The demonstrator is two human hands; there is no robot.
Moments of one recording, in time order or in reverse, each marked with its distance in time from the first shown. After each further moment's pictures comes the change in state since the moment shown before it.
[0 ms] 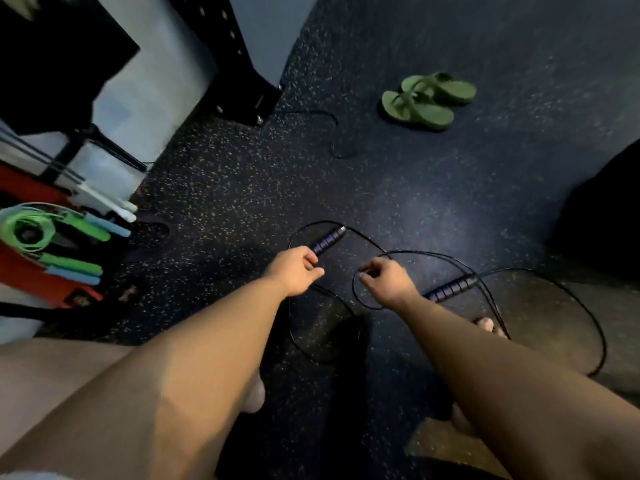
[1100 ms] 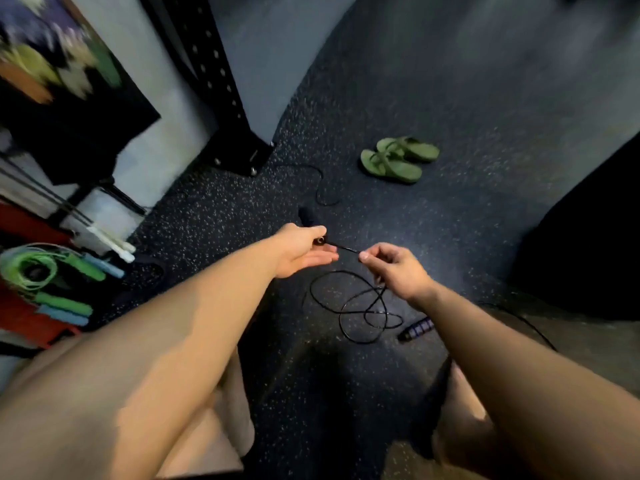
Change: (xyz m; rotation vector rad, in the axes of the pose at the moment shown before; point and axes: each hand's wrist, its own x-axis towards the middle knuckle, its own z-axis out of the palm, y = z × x) left_hand -0.036 0.118 -0.095 -1.047 -0.176 -0.091; right_hand -0.047 -0.075 -0.100 0.412 0.054 -0.293
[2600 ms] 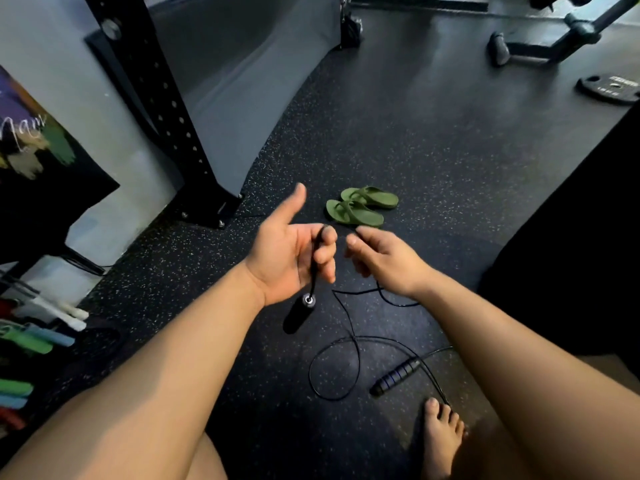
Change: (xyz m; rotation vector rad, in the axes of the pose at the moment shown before) left_hand -0.071 0.097 0.071 -0.017 -0.538 0.280; right_hand 0.022 -0.115 -0.085 -0.237 -0.032 -0.288
